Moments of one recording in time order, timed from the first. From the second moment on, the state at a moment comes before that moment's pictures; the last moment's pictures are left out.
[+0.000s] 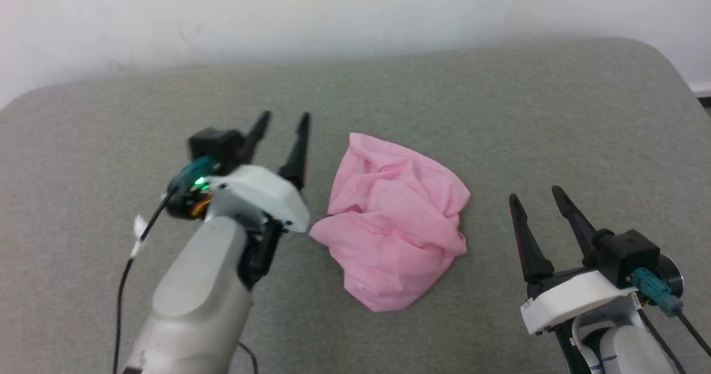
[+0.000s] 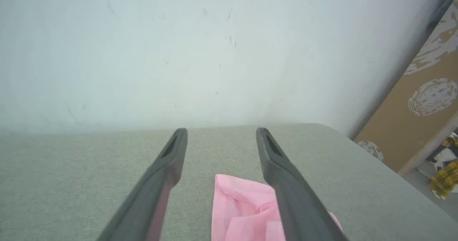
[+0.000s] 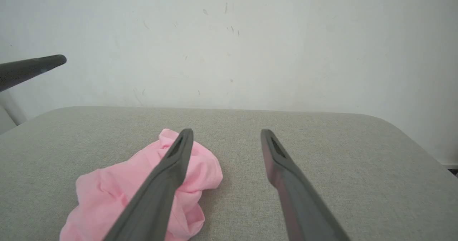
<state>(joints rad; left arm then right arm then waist) -0.61 0.14 -0.42 0.59 -0.55 0.01 -0.17 -0.07 -0.05 0.06 0.08 0.11 0.13 -0.13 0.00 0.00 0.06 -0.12</state>
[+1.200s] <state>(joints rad) -0.09 0.08 -0.05 0.07 -0.23 -0.02 -0.26 -0.33 -0.05 0.46 0.26 0.09 0.13 0.45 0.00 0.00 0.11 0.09</state>
